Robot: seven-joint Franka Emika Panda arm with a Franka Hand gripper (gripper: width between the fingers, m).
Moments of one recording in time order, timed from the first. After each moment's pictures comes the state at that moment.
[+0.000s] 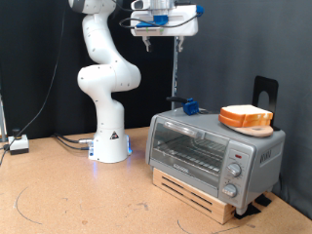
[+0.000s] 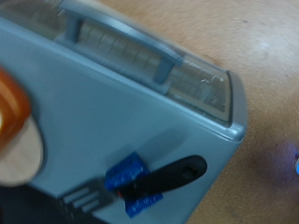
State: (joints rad) arm 0.17 -0.77 -0.01 -2.33 0.16 1.63 1.65
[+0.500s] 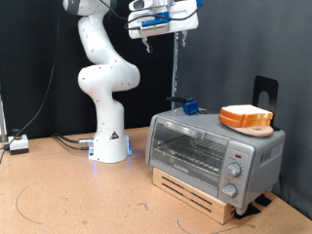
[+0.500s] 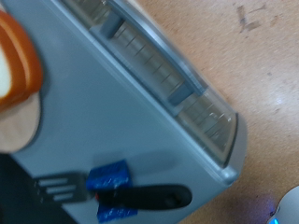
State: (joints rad) arm 0.22 -0.78 -0.06 -2.37 0.15 1.71 1.33
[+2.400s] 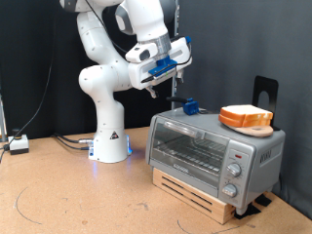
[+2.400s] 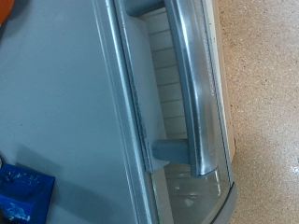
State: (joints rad) arm 0.32 -0.64 -0.24 -2.56 0.22 1.98 0.64
